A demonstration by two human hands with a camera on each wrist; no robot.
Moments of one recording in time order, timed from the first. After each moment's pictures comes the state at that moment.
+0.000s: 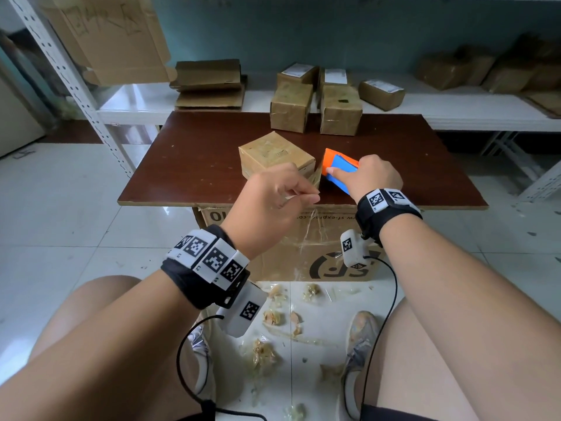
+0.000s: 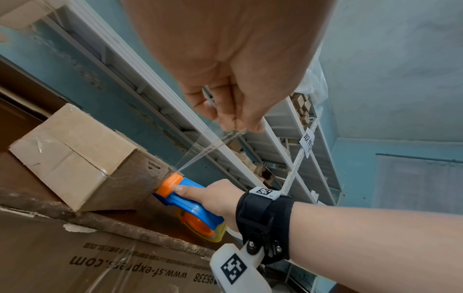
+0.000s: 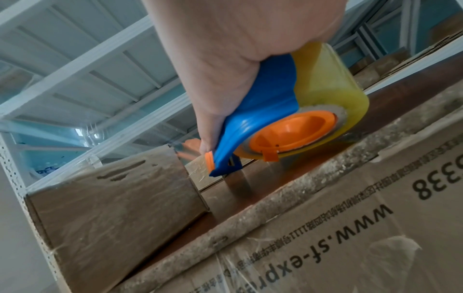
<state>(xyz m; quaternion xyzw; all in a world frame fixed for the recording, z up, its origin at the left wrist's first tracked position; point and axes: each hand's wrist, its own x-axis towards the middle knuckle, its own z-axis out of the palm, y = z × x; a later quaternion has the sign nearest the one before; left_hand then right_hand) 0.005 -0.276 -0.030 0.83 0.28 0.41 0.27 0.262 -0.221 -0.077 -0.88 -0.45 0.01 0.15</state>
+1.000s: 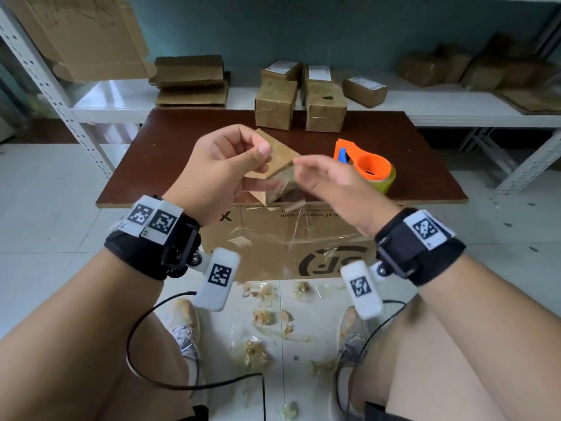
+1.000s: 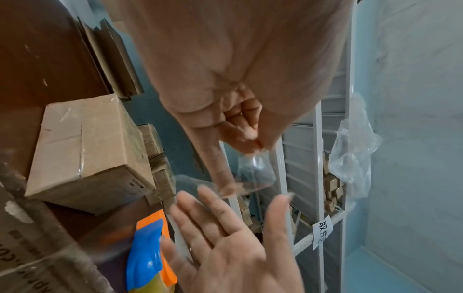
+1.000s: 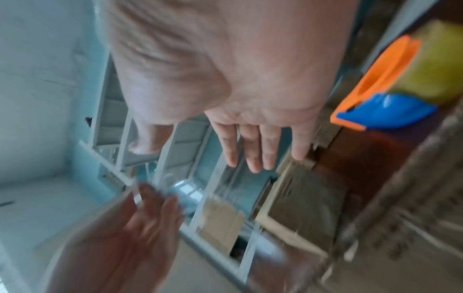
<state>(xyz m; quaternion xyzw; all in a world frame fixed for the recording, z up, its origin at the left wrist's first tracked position) -0.021 -0.249 0.006 0.62 0.27 0.40 0.62 0.199 -0.314 -0.018 -0.58 -0.60 0.39 0.39</state>
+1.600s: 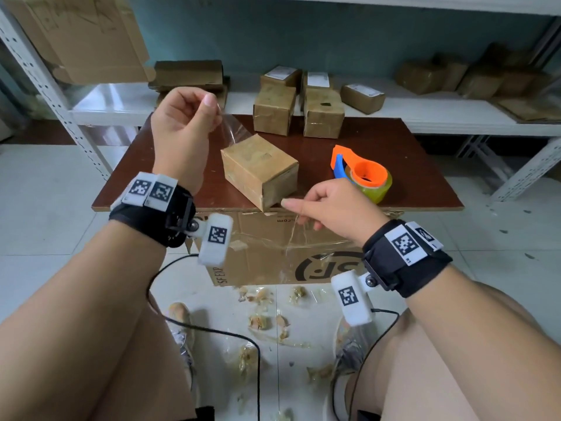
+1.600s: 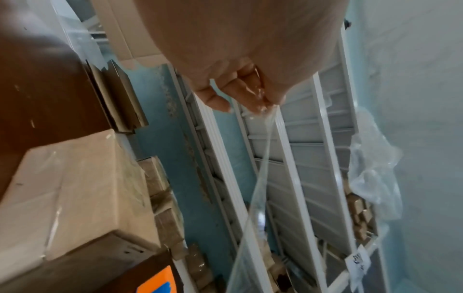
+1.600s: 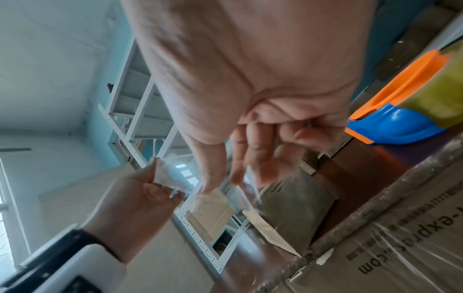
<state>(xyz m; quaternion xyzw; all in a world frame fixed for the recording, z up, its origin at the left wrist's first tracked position) -0.025 -0.183 0.004 0.58 0.29 0.63 0.43 0.200 -0.315 -0.024 -0.69 -0.58 0.32 0.30</state>
